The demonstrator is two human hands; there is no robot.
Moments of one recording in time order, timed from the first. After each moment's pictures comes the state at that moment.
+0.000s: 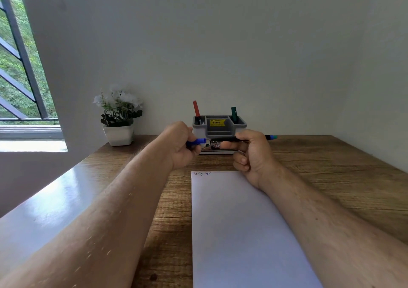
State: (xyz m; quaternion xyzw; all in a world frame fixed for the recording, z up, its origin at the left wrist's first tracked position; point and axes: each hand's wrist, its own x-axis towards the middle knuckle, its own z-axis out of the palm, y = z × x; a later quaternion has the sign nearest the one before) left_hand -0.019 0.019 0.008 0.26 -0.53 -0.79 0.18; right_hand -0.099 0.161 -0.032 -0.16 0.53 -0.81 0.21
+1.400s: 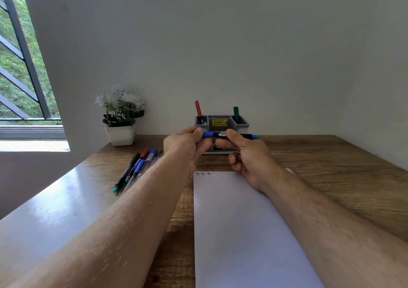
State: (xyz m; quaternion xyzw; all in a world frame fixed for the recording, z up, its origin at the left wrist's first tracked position) left_hand -0.026 0.031 -0.008 0.27 -0.47 -0.79 0.28; right_hand -0.094 0.153 -0.035 -0.17 0.60 -0.77 0.16
